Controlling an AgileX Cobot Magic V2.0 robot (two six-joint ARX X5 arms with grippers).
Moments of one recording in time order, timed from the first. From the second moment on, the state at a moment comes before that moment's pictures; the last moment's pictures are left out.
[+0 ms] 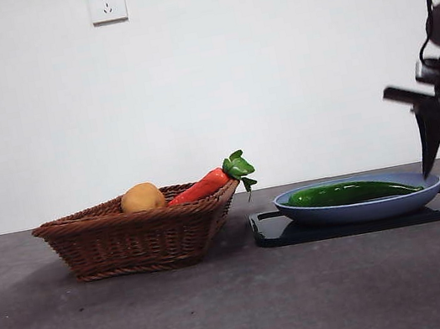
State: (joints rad) left arm -0.79 1.15 1.42 -0.81 0.19 0.01; right arm -0.04 1.90 1.35 -0.70 -0.38 0.25
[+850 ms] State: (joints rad) left arm -0.79 1.15 1.42 -0.82 0.19 0.01; right arm 0.18 1.00 1.35 -1.24 -0.39 0.06
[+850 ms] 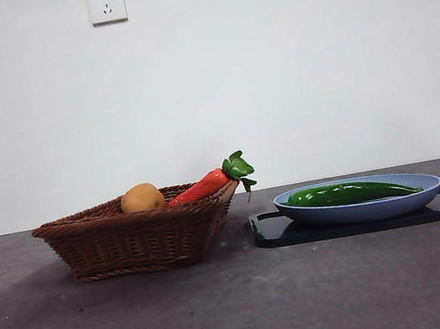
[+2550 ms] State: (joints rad) left arm -0.44 0.98 1.40 -0.49 0.16 0.11; right arm 0.22 0.90 1.35 -1.35 -0.39 -0.01
